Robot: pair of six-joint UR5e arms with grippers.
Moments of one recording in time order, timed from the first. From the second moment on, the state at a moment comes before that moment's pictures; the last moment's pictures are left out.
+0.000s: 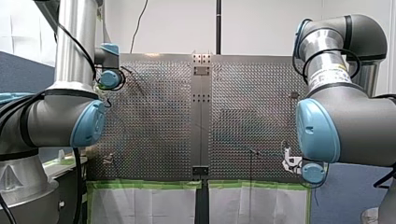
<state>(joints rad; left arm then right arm) 0.18 -1.72 -1.80 -2.57 -1.57 -2.23 1.58 -0.70 1.96 -1.21 1.59 1.56</state>
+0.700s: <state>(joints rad) 0.18 -1.72 -1.79 -2.57 -1.57 -2.23 1.62 -0.69 1.90 -1.19 1.38 1.63</state>
